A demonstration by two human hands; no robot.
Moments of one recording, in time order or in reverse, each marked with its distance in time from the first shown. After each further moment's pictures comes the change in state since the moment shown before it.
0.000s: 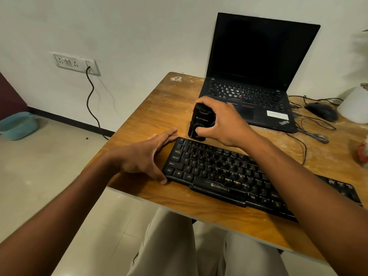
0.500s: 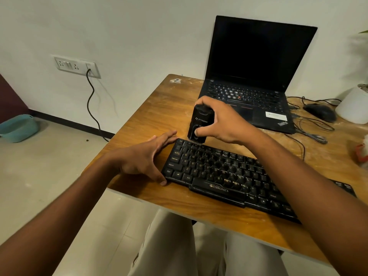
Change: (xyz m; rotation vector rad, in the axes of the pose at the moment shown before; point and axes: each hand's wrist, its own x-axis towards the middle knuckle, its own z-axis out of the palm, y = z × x) left_hand -0.001 0.002 0.000 0.005 0.014 -0.019; right_hand 0.003 -0.005 -0.009 0.134 -0.076 0.079
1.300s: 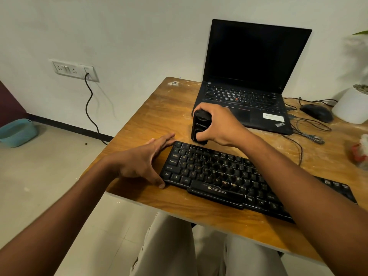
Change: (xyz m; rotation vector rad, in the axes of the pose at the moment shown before) left_hand 0.000 -0.002 0.001 0.001 -0.004 0.019; right_hand 0.001 -0.001 0.004 -0.086 0.067 0.103
